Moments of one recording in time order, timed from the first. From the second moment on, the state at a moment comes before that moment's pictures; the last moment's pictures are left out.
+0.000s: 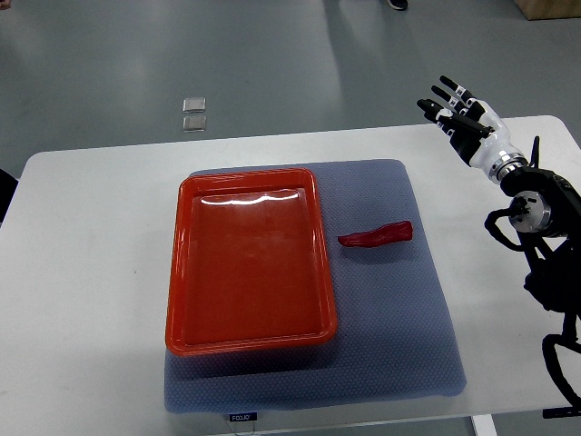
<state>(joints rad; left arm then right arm) -0.02 0.00 -0.05 -0.07 0.12 -0.16 0.03 0.62 -0.10 1.47 0.72 -0.82 0.24 0.05</state>
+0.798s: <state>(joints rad) -0.03 0.00 -0.05 -0.07 0.12 -0.16 0.03 0.61 -0.14 1.46 0.73 -0.82 0.24 0.06</state>
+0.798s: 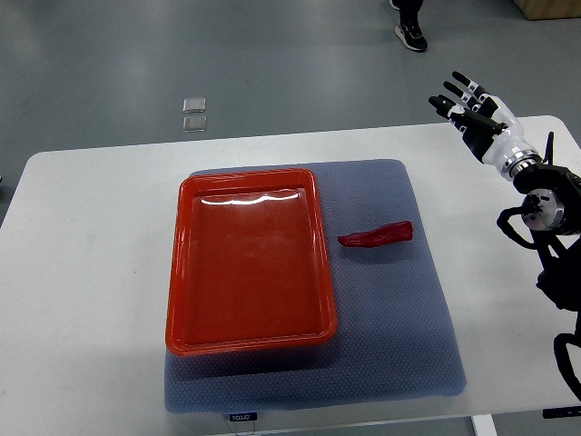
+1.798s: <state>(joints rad) -0.02 0.00 -0.05 -0.07 0.12 -0.16 0.03 0.74 -0.38 0.86 0.78 -0.80 0.22 0.27</state>
